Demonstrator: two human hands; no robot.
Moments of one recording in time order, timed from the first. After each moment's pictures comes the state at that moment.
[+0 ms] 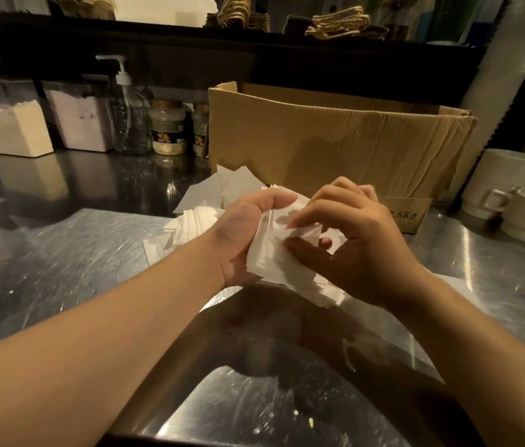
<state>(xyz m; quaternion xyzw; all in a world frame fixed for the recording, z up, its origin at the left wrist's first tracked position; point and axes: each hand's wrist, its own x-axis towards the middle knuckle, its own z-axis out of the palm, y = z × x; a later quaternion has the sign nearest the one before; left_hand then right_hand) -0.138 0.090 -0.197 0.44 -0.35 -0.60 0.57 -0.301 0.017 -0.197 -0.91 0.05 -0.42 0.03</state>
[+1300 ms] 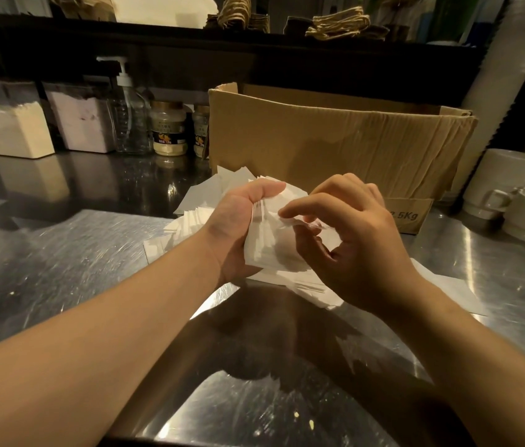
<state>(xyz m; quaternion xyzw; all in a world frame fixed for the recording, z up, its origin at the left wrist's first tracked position) -0.141 0.095 -0.185 0.52 -0.31 -0.52 0.60 -0.295 0.027 -0.198 -0.88 0.09 -0.46 -0.03</state>
